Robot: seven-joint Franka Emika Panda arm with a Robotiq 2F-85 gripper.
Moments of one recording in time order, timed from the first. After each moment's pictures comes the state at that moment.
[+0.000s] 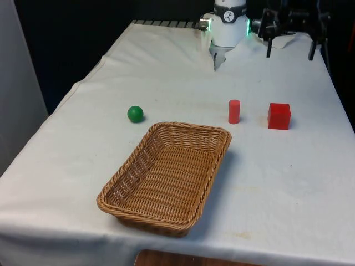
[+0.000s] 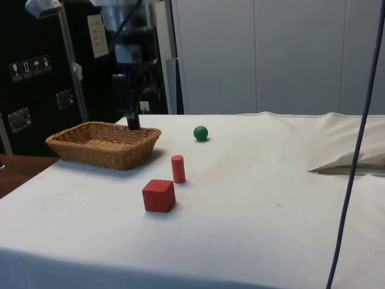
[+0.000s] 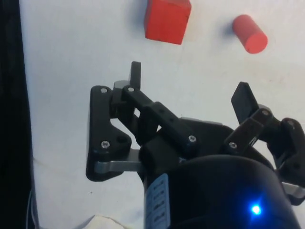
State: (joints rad) arm 0.59 0.16 -0.32 -2.14 0.00 2.33 0.28
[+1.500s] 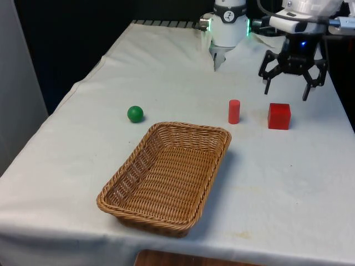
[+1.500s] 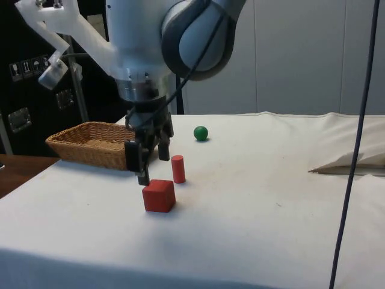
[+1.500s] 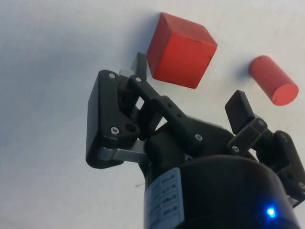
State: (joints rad) arm 0.59 0.34 -0.27 -2.21 -0.10 2.59 0.47
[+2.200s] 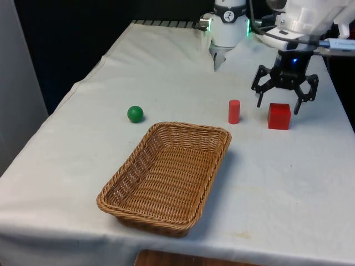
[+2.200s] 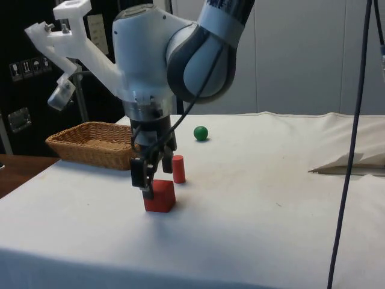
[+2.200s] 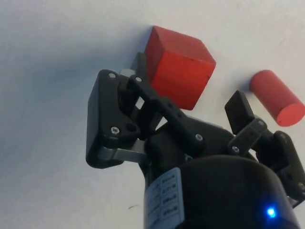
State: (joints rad) arm 0.58 0.43 -0.28 -2.21 -0.11 2.68 0.47
